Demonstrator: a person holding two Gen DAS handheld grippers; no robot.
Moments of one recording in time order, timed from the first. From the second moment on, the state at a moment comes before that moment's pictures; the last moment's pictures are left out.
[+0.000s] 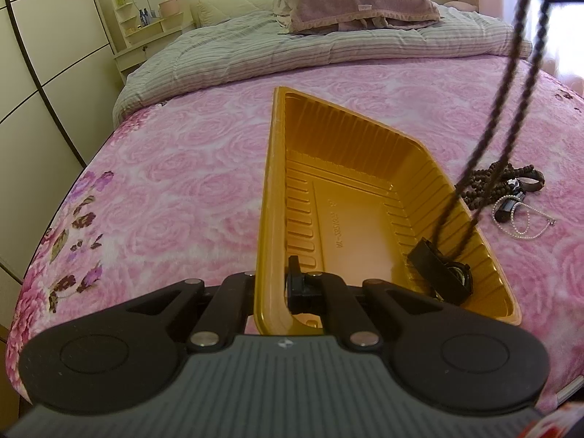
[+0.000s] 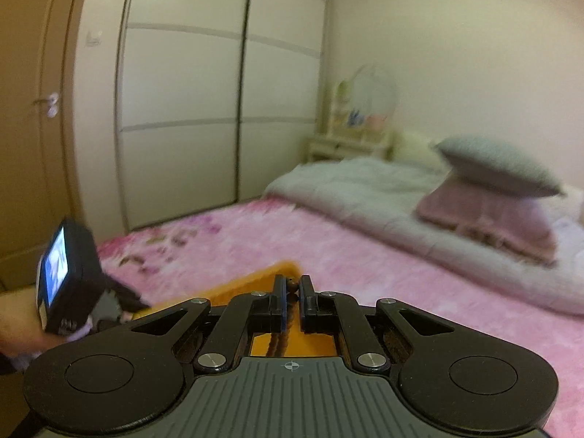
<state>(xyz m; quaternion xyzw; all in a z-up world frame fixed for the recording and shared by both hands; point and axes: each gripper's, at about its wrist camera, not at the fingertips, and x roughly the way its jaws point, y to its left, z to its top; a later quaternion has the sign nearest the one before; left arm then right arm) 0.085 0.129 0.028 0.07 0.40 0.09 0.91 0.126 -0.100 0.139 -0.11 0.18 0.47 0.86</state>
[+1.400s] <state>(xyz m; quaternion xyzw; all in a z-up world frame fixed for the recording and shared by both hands) 0.086 0.133 0.024 0.06 0.40 0.09 0.91 0.204 -0.136 0.052 -0.05 0.29 0.42 0.86</state>
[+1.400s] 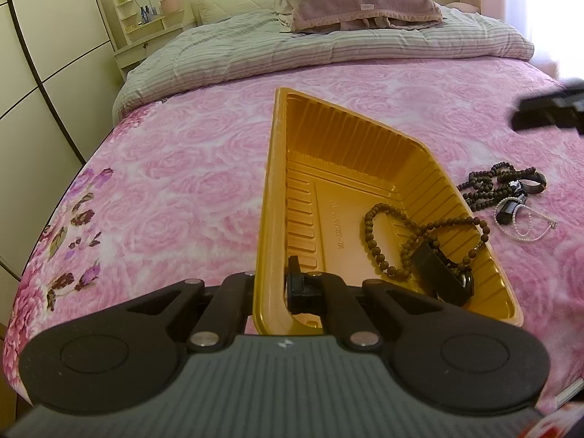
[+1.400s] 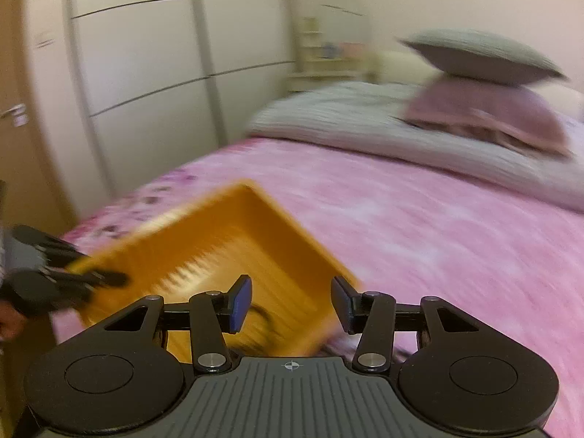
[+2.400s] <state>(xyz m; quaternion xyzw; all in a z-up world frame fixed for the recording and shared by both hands) 0.088 0.131 0.028 0.08 0.40 0.10 0.91 0.206 -0.179 -0.075 -0.25 0.36 0.34 0.83</state>
